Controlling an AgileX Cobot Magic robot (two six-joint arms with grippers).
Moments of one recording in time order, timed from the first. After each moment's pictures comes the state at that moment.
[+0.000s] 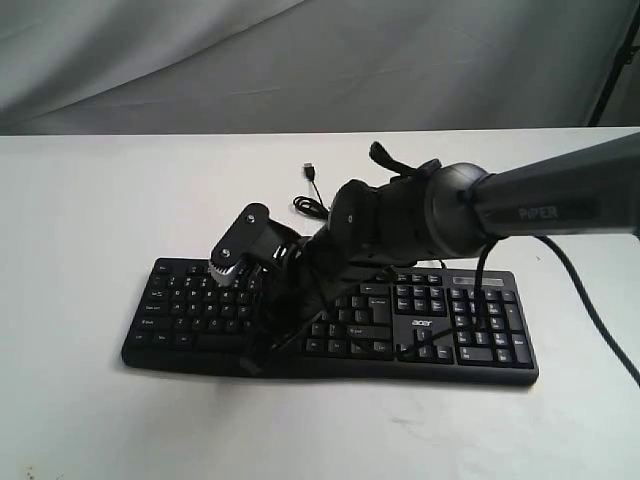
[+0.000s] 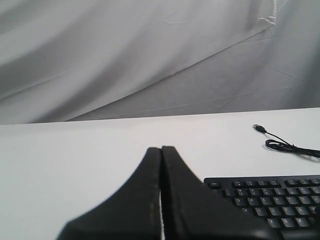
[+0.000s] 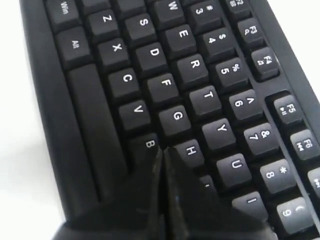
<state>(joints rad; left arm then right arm) 0.04 0.00 0.00 0.03 0.16 -0.02 0.86 2.11 -1.28 0.61 0.38 -0.96</state>
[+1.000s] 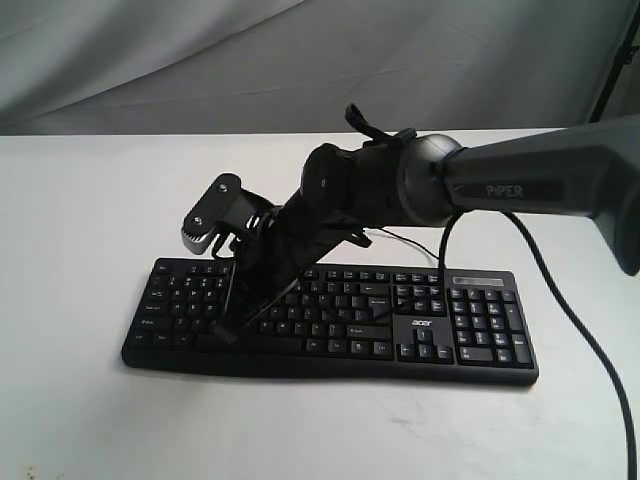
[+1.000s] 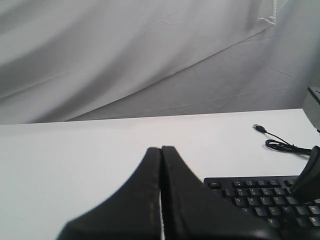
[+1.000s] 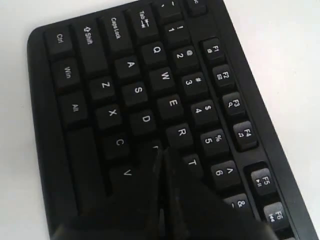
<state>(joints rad) 0.04 0.00 0.00 0.03 0.16 -0.02 0.86 2.16 -1.47 0.55 0.50 -0.92</state>
